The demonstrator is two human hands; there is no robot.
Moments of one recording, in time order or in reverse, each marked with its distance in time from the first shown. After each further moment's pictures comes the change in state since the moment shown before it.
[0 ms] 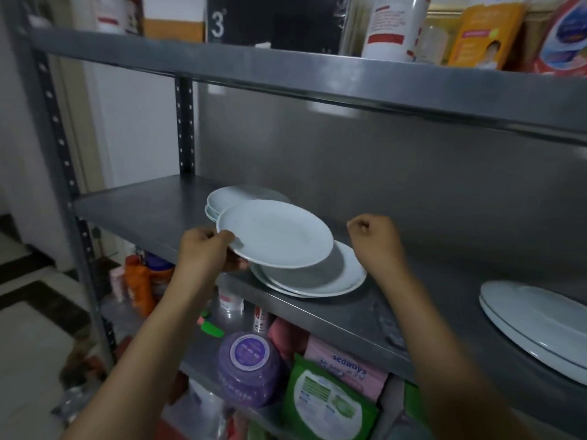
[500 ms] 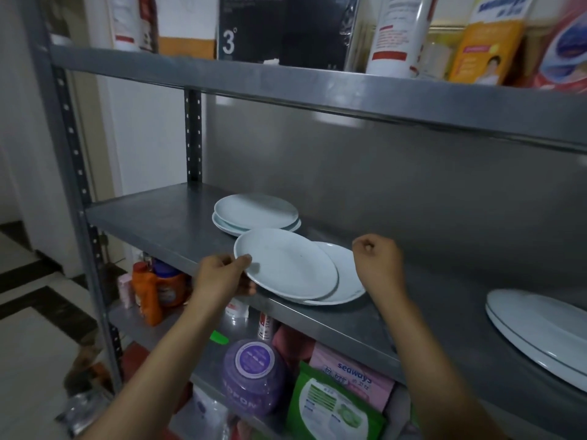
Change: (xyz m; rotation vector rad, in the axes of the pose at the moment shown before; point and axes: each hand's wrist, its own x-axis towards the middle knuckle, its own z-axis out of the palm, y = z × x) left_hand 0.011 -0.035 -0.003 0.026 -0.063 -0.049; right_hand -0.014 0.013 0.016 0.079 0.084 0.070
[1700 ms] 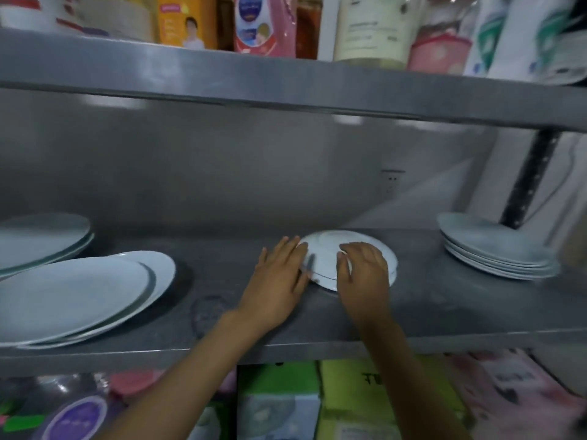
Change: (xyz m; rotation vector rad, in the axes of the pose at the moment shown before) left_hand -0.121 -0.049 0.307 0.882 -0.750 1.110; right_hand -0.061 0.164 -0.220 -0.542 0.493 -0.071
